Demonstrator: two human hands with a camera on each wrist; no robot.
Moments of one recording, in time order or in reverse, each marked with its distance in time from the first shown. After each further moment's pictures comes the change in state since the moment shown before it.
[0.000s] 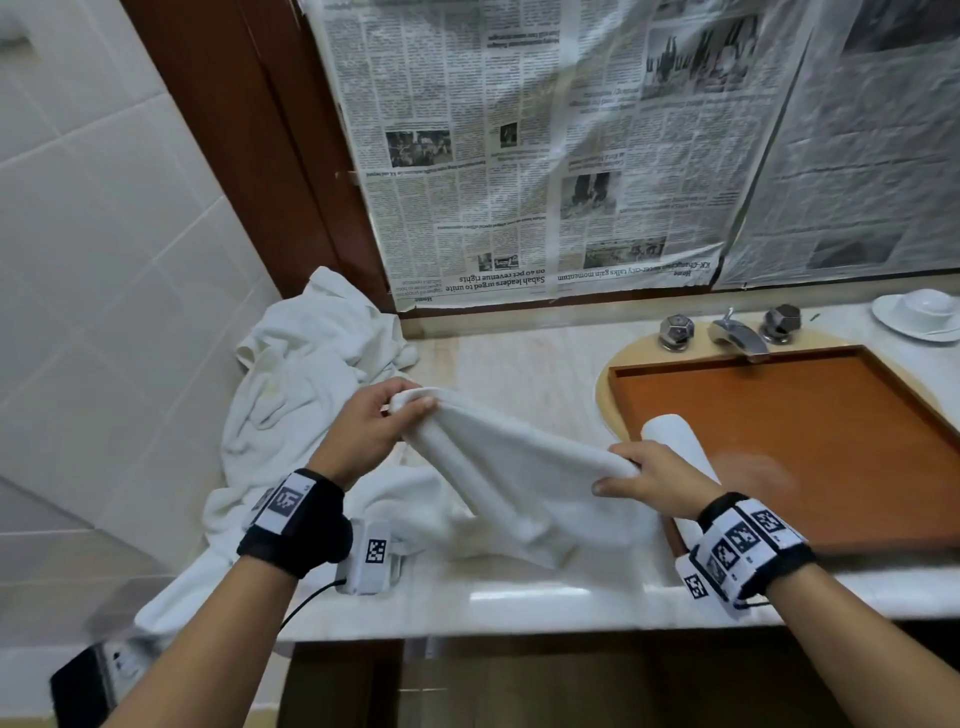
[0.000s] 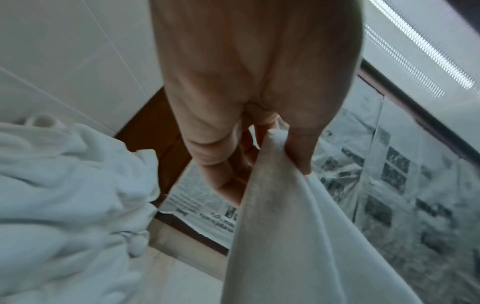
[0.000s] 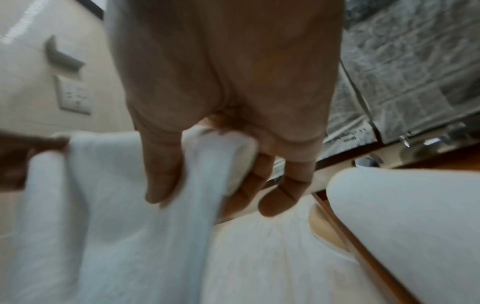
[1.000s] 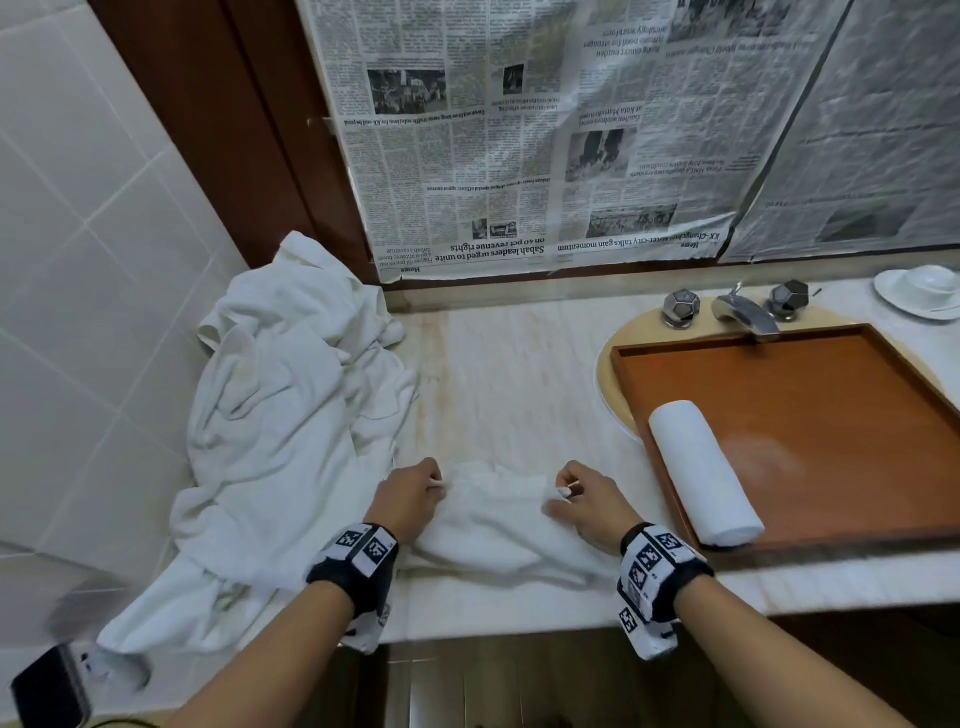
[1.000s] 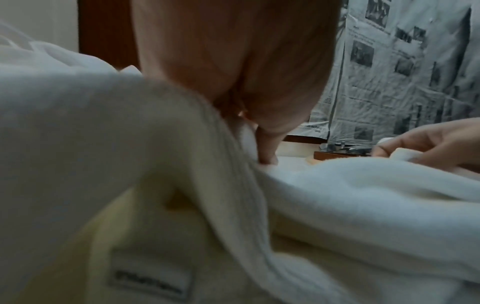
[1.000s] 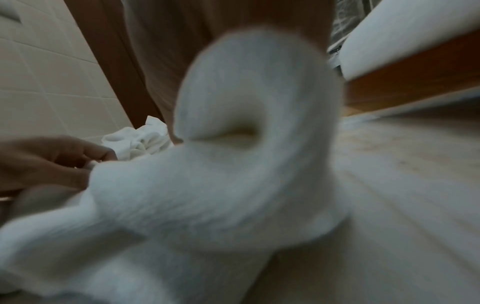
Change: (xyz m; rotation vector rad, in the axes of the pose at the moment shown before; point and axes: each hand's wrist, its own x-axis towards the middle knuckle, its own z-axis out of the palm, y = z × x) left_hand 0.000 -0.142 0.061 0.726 -0.235 -0.228; right_hand 0.046 0.019 0.113 0.298 0.115 0.251
